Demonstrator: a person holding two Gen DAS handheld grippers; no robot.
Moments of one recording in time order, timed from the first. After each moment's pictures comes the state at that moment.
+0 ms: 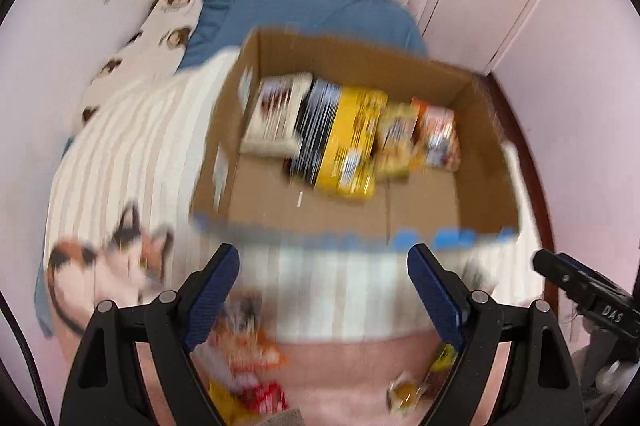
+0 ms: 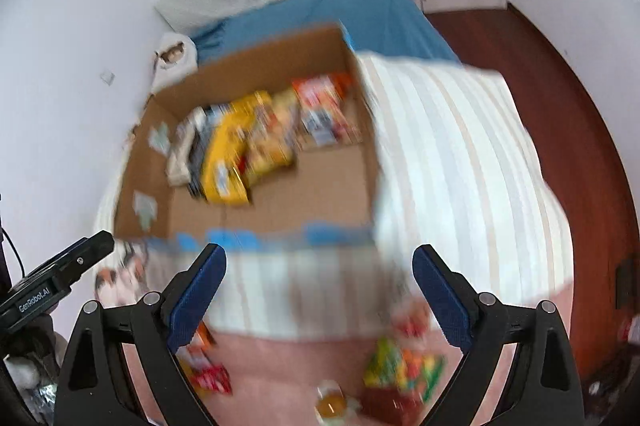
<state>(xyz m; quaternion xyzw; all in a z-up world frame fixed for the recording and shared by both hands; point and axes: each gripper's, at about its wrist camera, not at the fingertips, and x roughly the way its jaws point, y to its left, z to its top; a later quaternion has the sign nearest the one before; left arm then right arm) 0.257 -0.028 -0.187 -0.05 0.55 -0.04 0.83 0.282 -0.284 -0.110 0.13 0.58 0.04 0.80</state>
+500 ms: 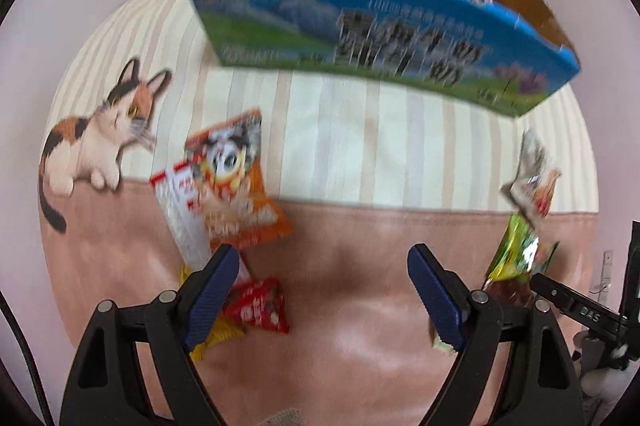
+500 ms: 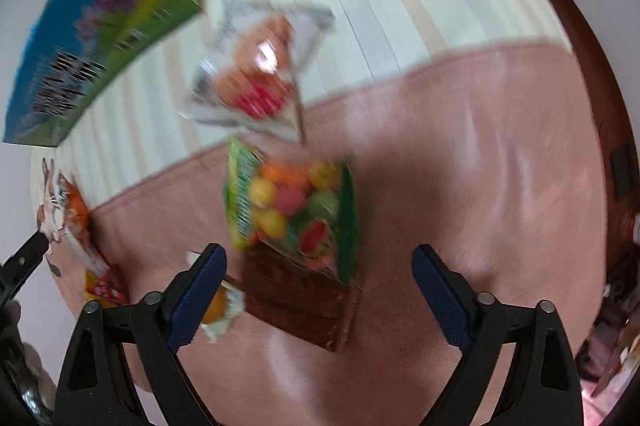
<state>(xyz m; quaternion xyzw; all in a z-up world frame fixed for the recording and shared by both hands) 0.164 -0.052 -0.280 -0.01 0.62 0.01 0.79 0.145 -0.352 -0.279 0.18 0.70 -0.02 0.69</state>
